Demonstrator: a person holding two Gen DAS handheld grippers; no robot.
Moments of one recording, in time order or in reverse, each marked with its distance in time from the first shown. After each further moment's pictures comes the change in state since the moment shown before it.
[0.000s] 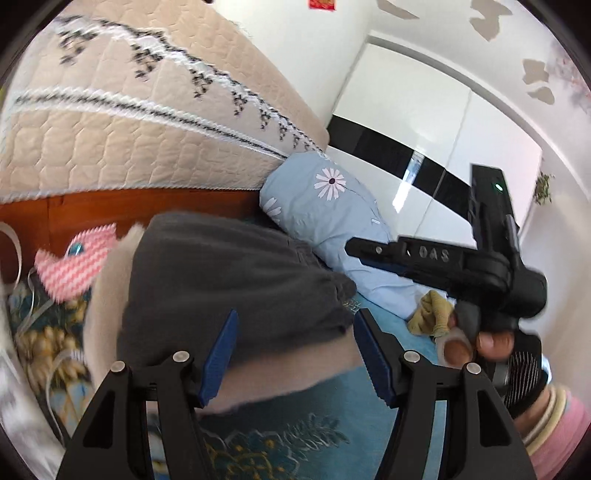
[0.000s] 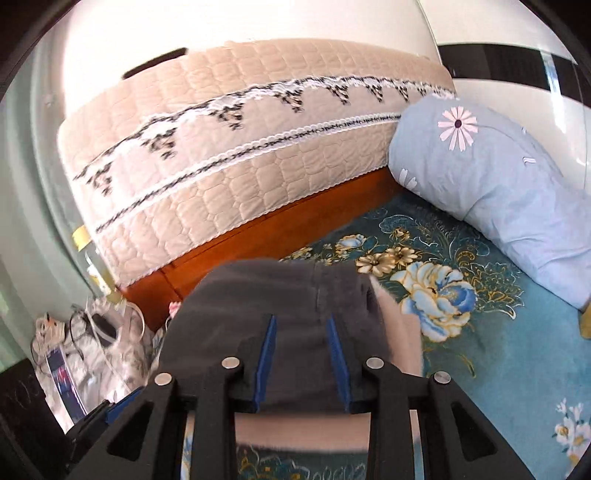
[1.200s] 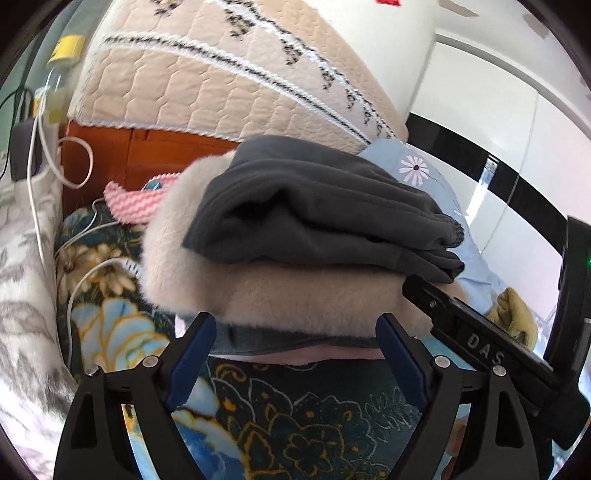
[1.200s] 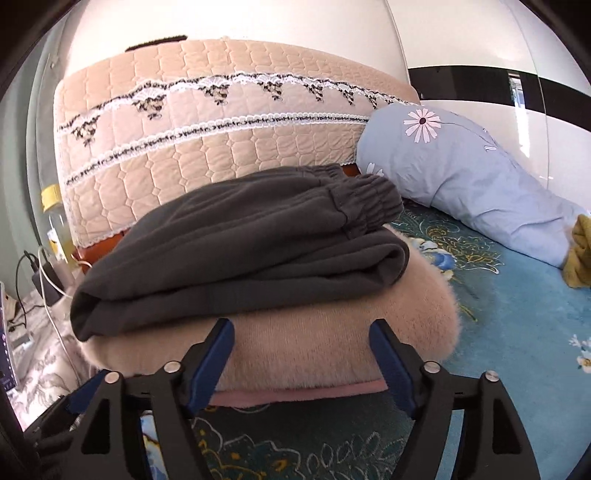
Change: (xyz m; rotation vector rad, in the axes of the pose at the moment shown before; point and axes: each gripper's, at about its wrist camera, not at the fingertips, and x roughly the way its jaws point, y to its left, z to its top) left arm 0.029 0.049 -0.067 -0.091 -0.009 0.301; right arm 0.047 0.015 -0.128 -0.022 -0.118 -0.179
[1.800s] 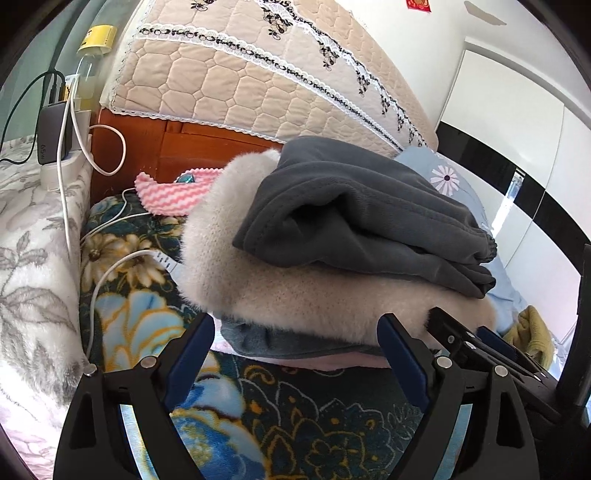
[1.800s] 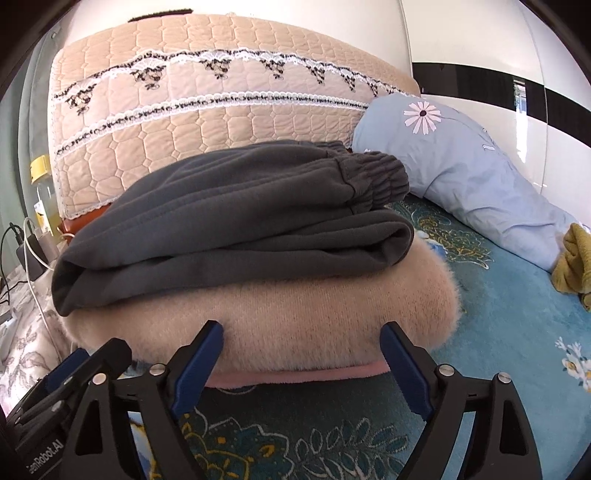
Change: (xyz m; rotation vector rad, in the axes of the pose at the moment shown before) left arm 0.004 0.012 -0.001 -0.047 -0.011 0.102; right arm 0.006 0.006 -0.006 -0.056 0.079 -0.055
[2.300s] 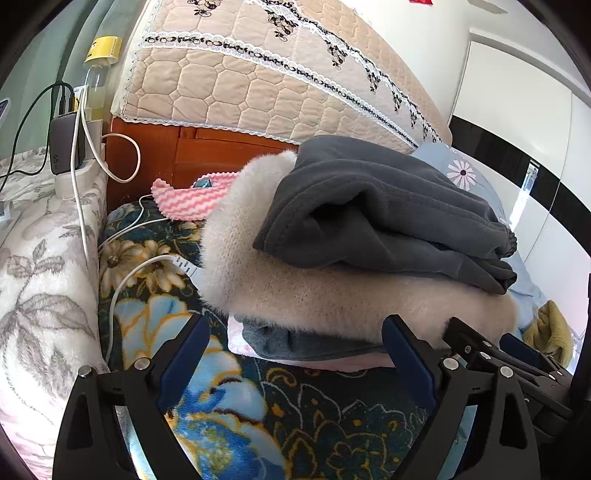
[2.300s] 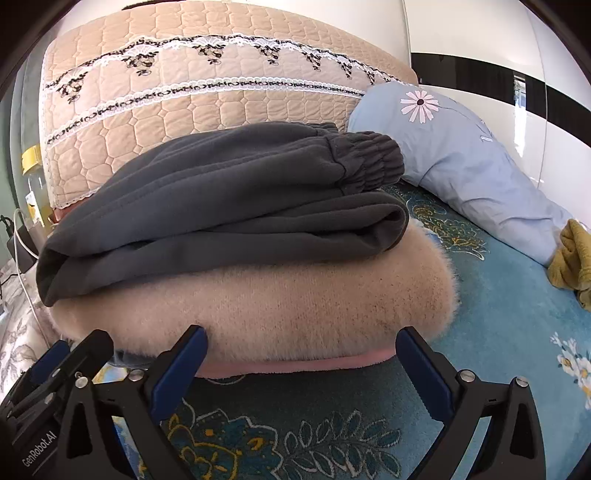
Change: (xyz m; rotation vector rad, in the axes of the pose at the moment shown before) left arm 0.003 0.001 0.000 0.030 0.001 0.075; right arm 0.008 -0.005 -0.002 -0.010 0.043 -0.026
